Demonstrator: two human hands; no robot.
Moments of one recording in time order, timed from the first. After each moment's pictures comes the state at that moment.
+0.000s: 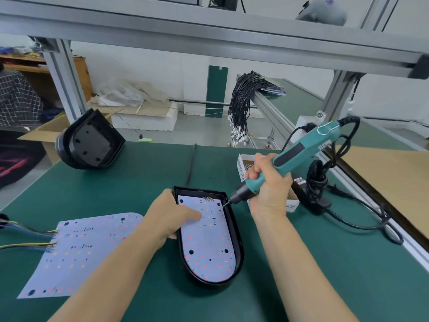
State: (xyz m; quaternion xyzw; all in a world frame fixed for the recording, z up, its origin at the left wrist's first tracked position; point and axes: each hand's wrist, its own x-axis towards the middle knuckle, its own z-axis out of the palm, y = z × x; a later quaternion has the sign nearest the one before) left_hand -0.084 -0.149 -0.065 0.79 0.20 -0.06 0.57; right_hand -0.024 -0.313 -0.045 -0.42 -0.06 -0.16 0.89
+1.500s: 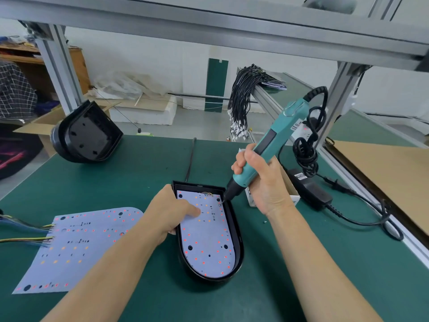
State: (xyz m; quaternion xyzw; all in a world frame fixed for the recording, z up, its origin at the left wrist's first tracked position) left_hand -0.078 -0.148 -0.074 0.79 0.18 -0.07 0.58; right_hand -0.011 -0.329 -0.052 -0.53 -0.23 0.01 0.82
